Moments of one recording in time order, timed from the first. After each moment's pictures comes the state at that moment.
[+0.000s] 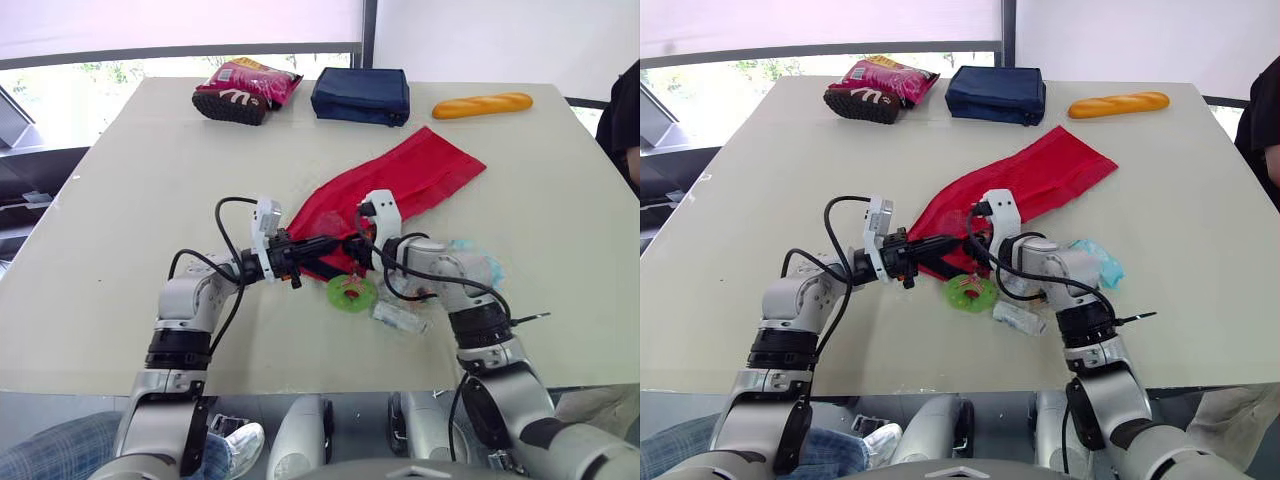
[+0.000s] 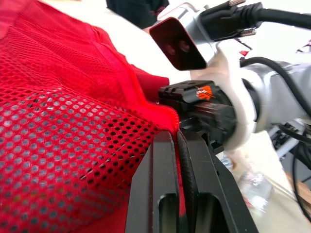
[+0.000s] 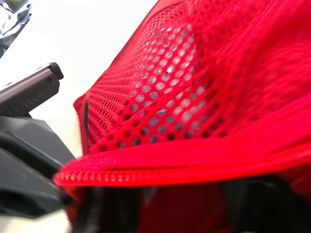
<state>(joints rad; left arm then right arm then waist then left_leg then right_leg) -0.47 0.46 0.04 0.17 -0.56 0.58 -1.15 -0.67 -0.01 0.12 0.08 0.43 0.99 0.33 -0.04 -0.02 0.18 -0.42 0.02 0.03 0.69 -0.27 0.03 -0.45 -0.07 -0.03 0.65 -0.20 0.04</state>
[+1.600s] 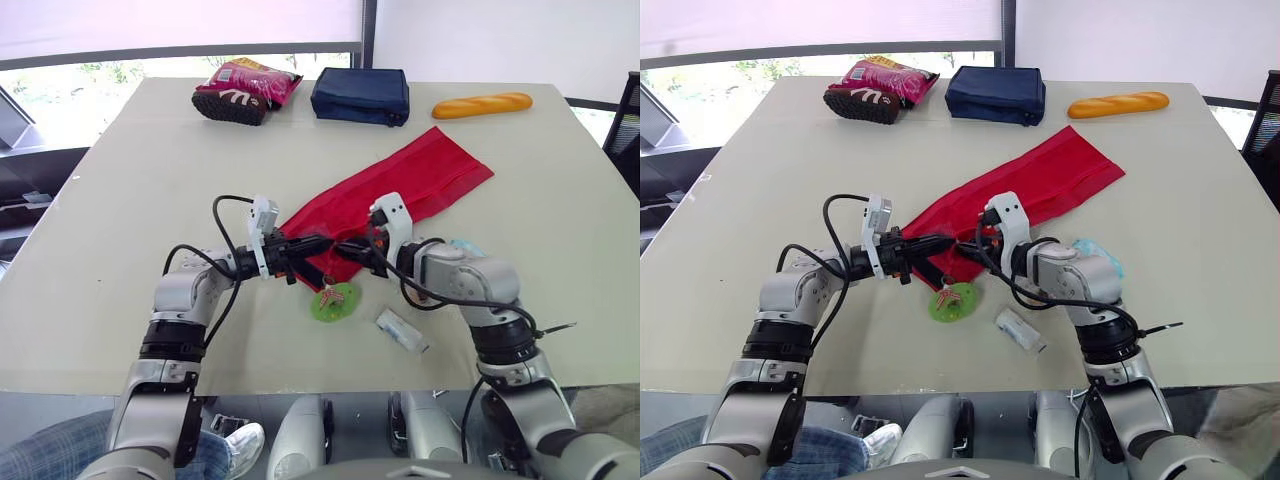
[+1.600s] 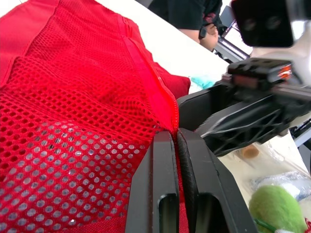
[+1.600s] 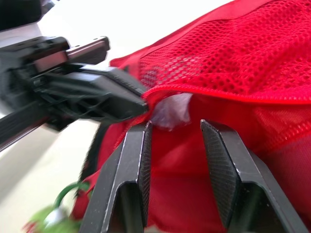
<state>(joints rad) -0.51 0.51 0.03 0.27 -0.52 0.56 -1.14 -0.57 -0.10 0.14 -0.14 0.46 1.04 0.45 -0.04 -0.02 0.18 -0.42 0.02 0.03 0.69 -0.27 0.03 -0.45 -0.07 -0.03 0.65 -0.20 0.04</state>
